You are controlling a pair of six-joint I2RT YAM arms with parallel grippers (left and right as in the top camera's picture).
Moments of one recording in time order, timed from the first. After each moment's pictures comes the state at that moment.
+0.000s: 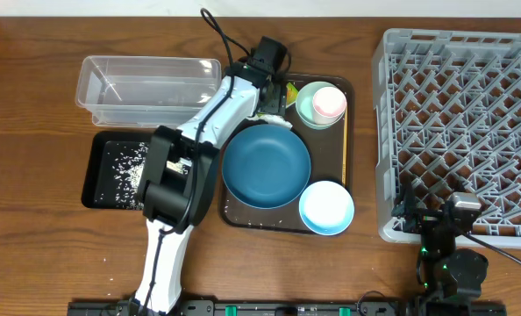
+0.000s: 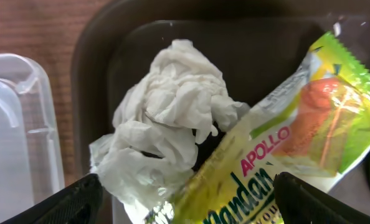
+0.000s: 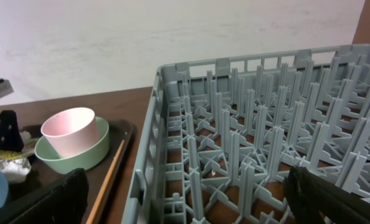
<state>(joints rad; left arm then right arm) -0.43 2.27 1.79 -0.72 -0.14 -0.29 -0.08 0.01 0.01 -0.07 -0.03 0.13</state>
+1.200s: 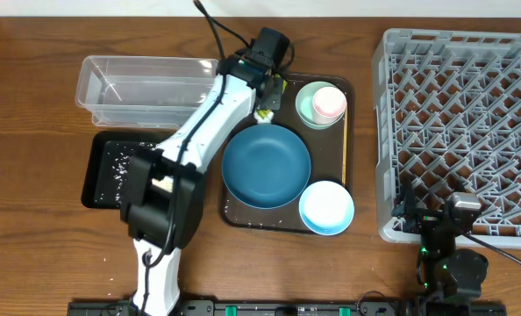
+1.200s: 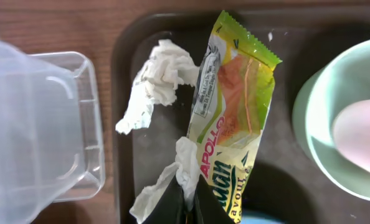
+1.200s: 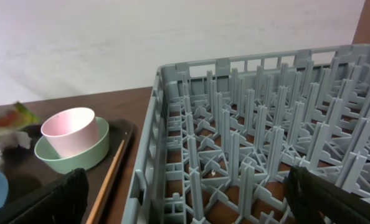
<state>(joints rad) -0.45 2.09 1.79 -0.85 -0.14 -0.32 -0.08 0.01 0.01 -0.07 -0.03 0.13</state>
